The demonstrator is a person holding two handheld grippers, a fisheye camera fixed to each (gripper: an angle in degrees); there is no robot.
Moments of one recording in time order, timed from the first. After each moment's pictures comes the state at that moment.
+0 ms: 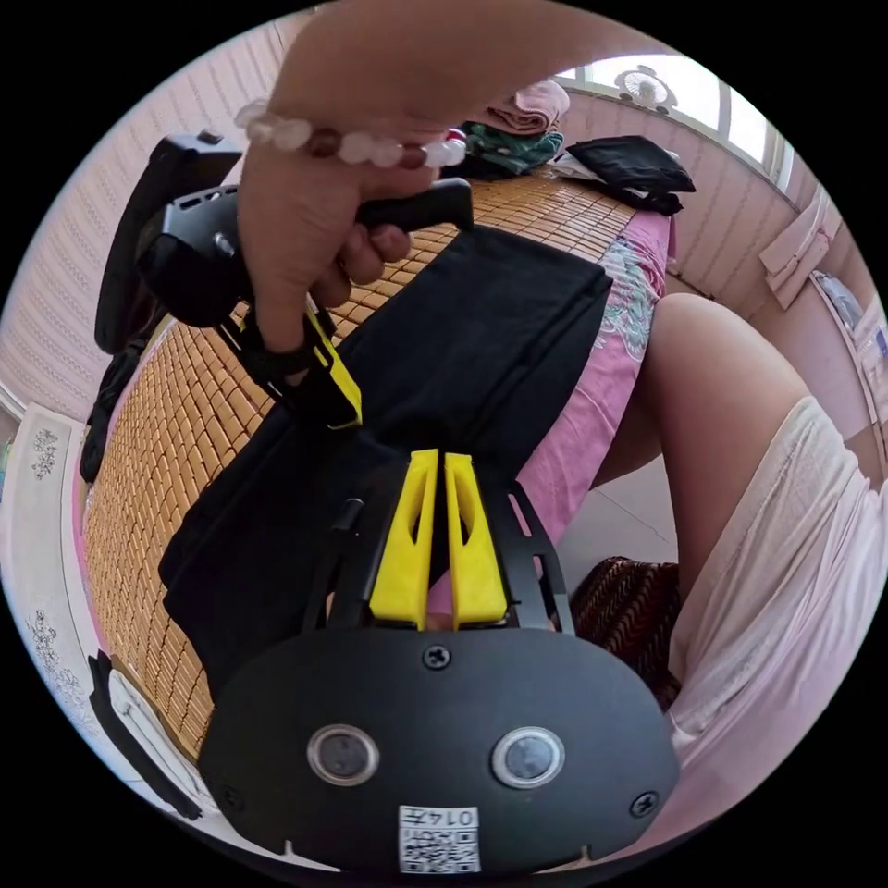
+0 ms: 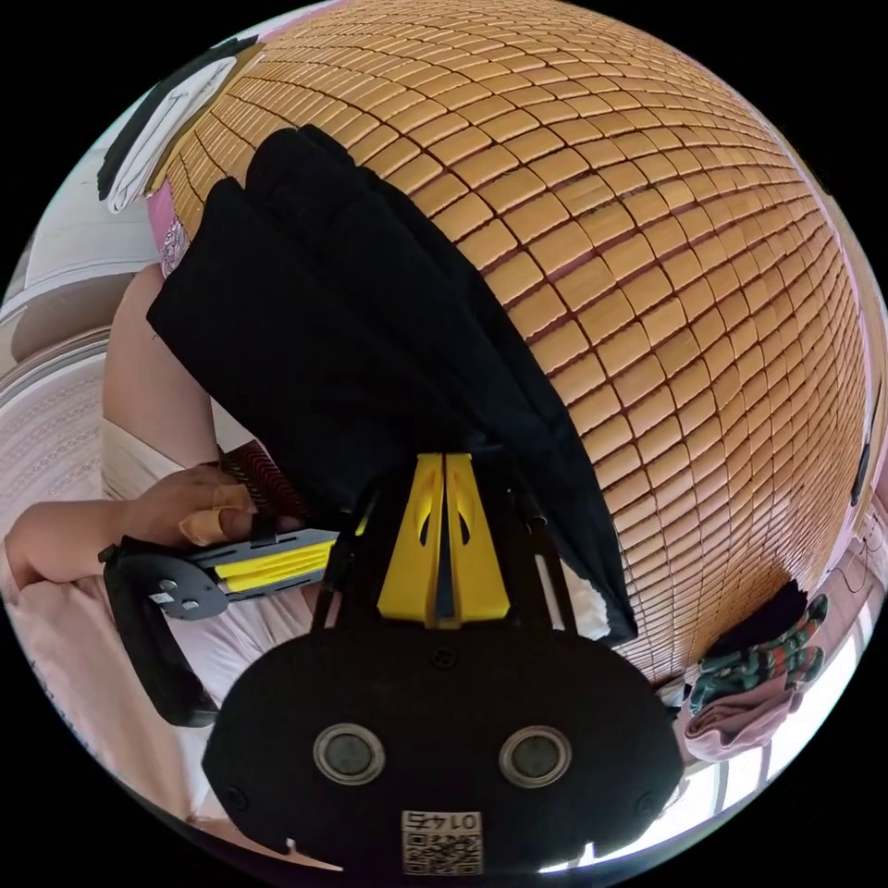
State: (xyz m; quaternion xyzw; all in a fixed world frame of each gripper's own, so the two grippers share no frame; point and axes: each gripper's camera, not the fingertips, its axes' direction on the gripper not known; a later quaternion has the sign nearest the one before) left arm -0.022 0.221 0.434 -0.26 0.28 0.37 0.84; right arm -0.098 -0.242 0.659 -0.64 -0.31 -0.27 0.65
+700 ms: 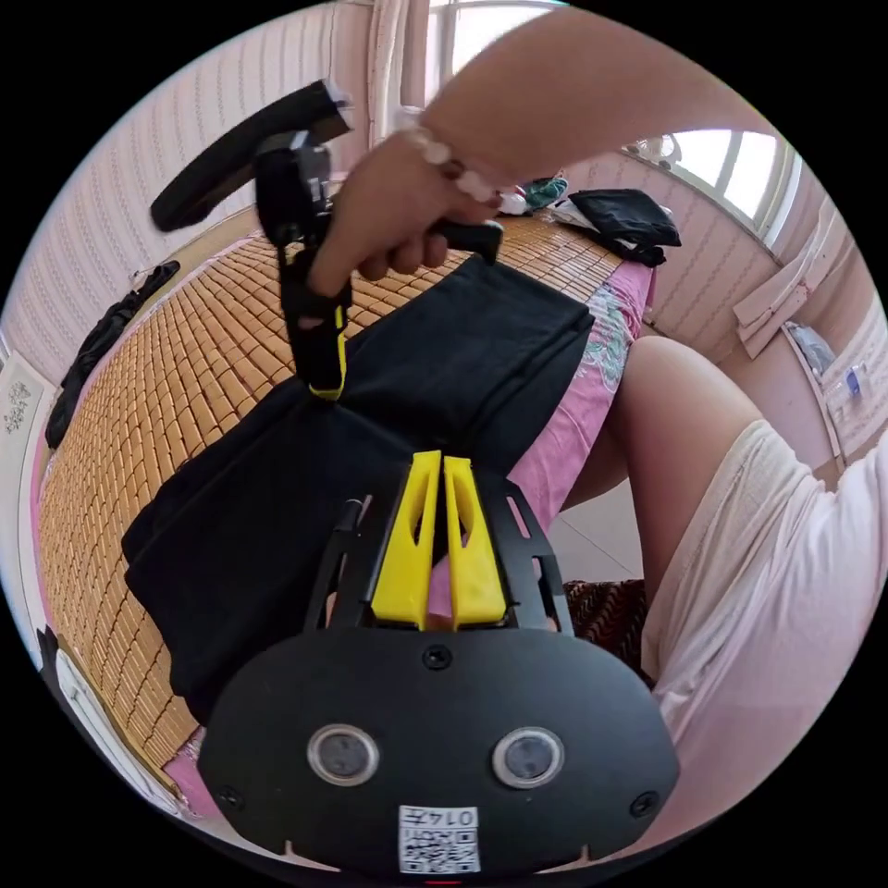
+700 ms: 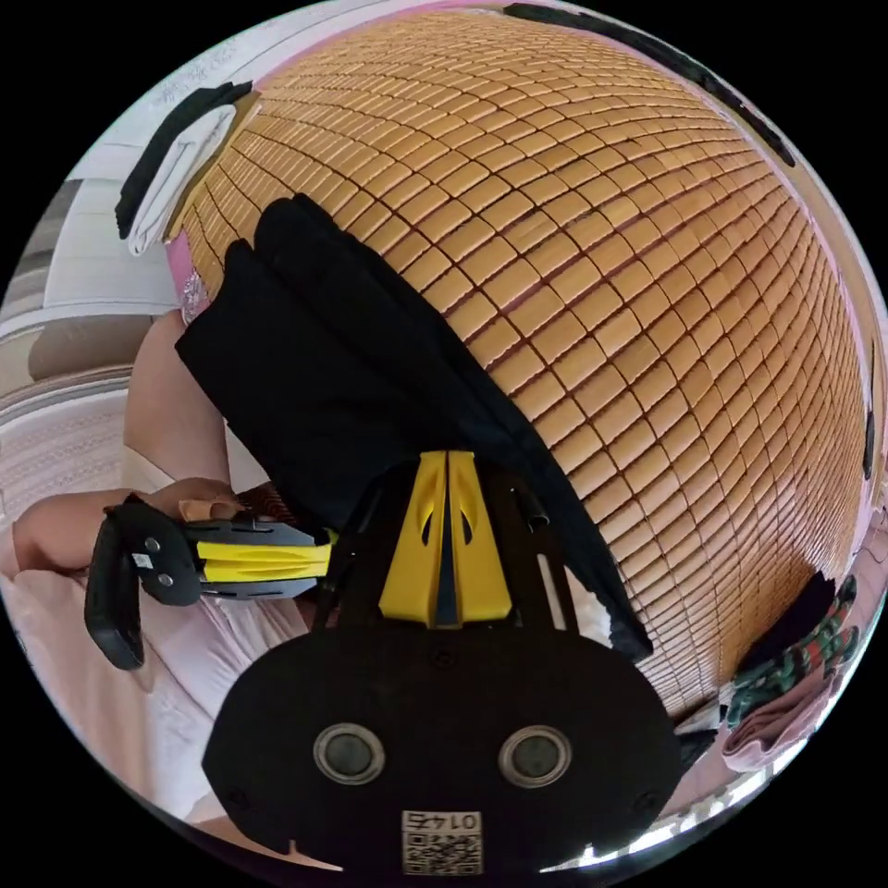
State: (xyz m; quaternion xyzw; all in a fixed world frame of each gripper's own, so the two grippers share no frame) left arm -0.040 0.229 0.449 -0.26 0.36 0.29 0.85; right arm -0.014 -0.206 0.625 -0.55 -0.34 -0.15 0.74
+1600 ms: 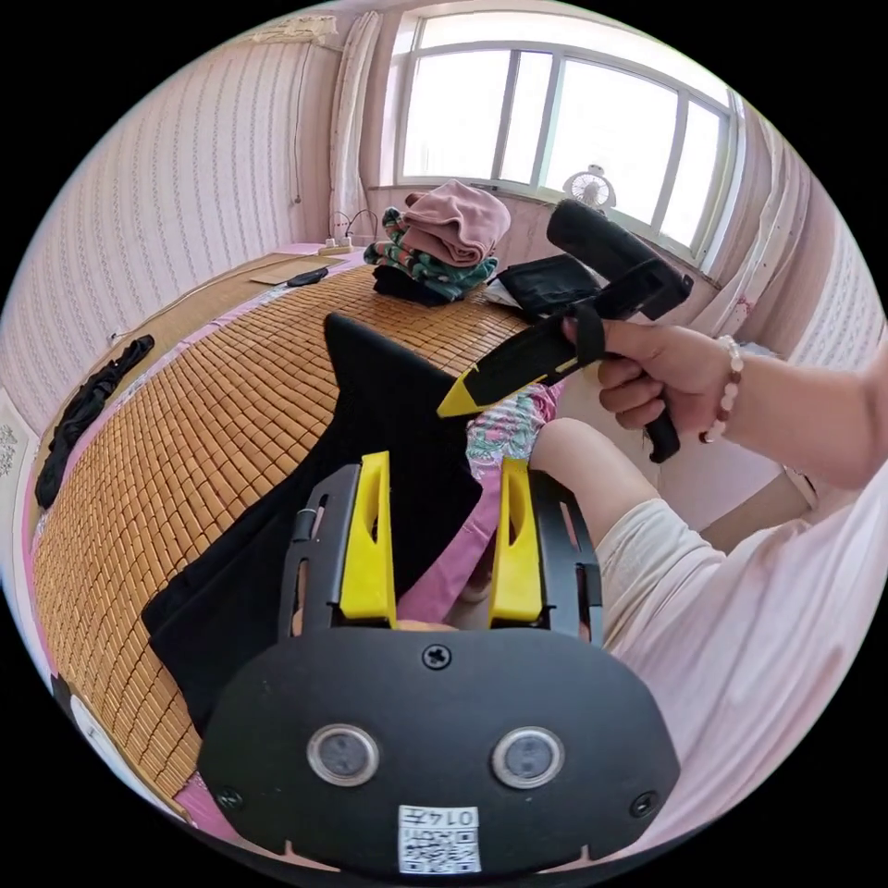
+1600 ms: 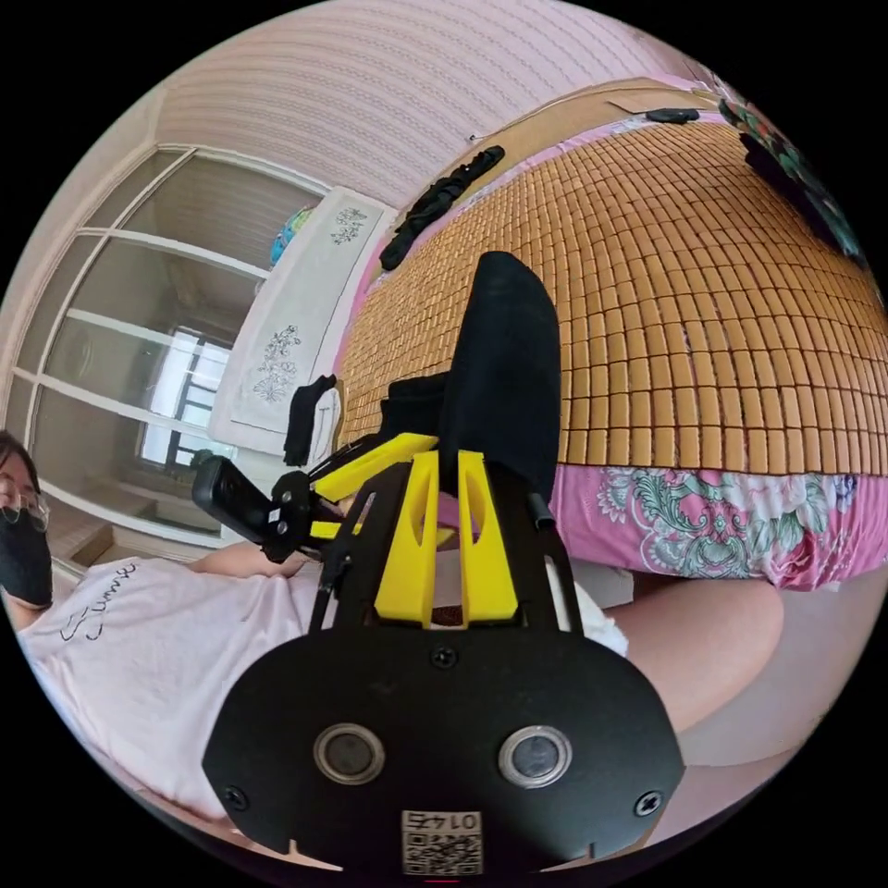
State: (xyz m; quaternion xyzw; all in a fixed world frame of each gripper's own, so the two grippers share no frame) left arm -0.001 0.192 0.367 -0.17 0.43 0.28 0.84; right arm 0.227 -0.013 0.365 -0.35 -0.42 0.28 0.79
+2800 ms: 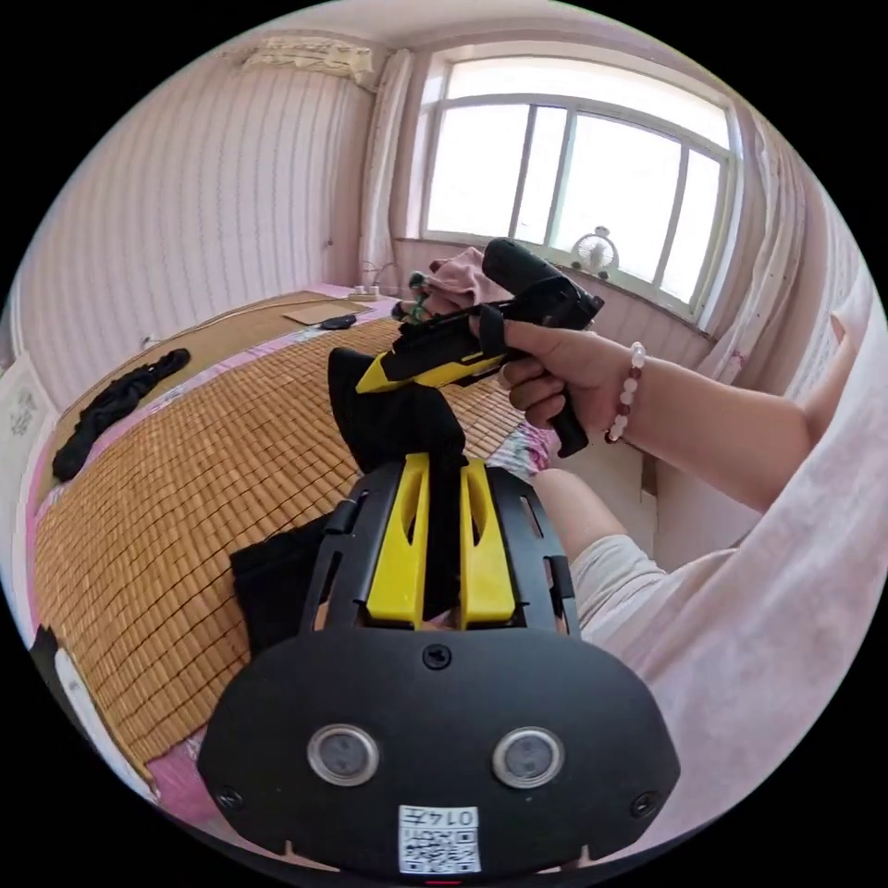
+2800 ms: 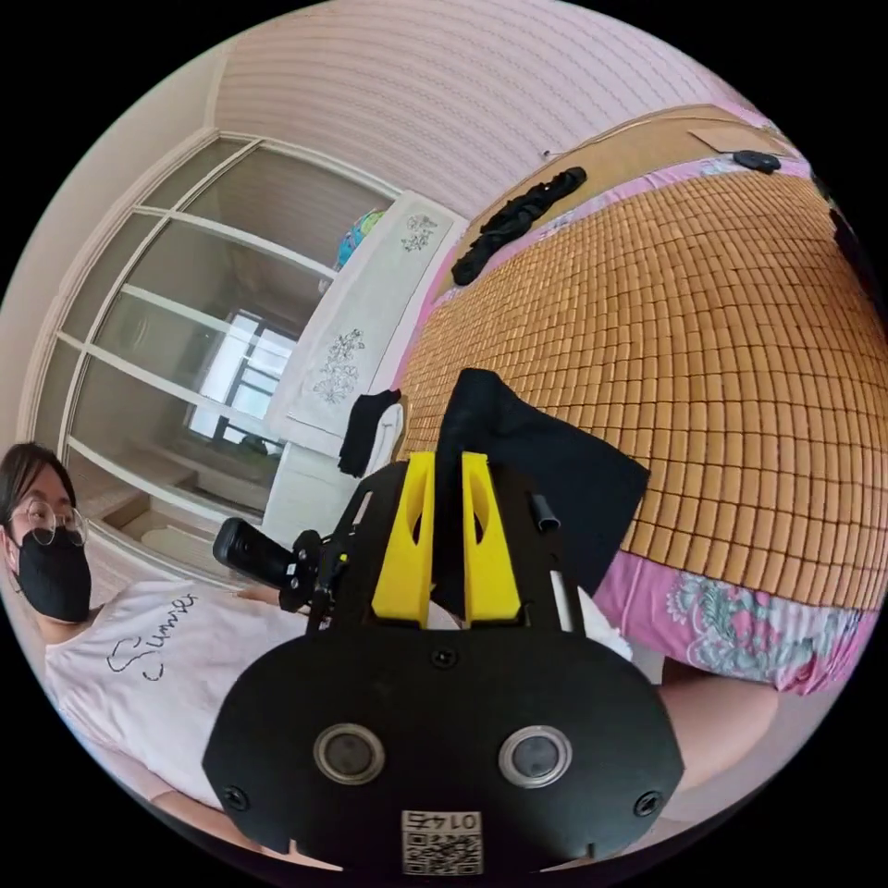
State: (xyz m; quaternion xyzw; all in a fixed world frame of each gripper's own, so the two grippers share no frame) left arm -0.104 0.139 0.327 -0.13 0.40 0.20 0.89; right arm 0.223 0.006 0.422 -0.31 -0.51 0.25 0.76
